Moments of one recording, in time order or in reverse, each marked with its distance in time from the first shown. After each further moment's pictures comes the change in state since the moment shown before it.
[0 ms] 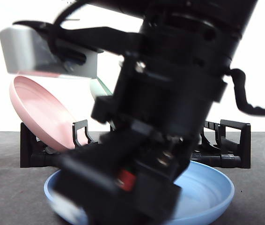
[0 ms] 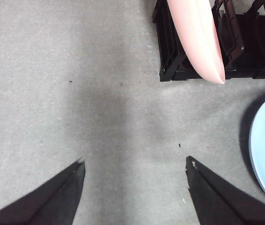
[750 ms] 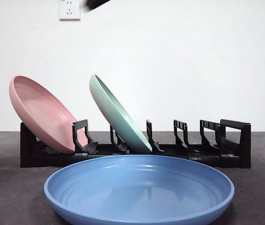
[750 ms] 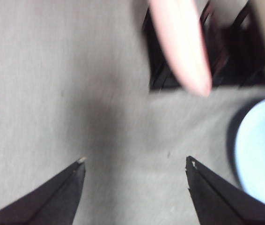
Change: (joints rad) left arm -0.037 0.014 0.044 0.020 0.006 -0.038; right arm -0.076 -0.304 0.355 -0.298 -0.053 0.220
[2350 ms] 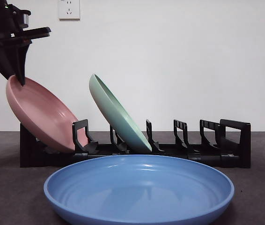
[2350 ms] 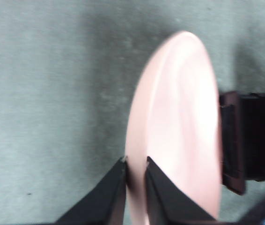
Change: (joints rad) left arm -0.127 0.891 0.547 0.106 -0.110 -0.135; right arm -0.371 -0.309 0.000 -0.237 0.092 0.057
